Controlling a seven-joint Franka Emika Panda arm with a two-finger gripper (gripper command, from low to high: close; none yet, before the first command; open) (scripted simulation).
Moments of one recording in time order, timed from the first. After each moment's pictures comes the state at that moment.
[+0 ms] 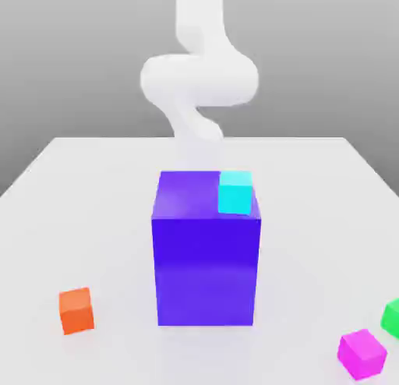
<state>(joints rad) -0.01 -0.71 0.04 -2.30 -0.02 2.33 0.83</state>
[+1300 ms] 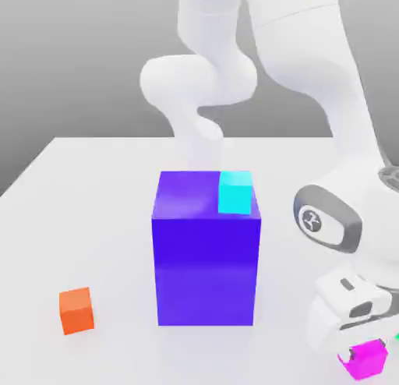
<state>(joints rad) 0.20 0.51 0.26 -2.28 -0.34 2.76 1.20</state>
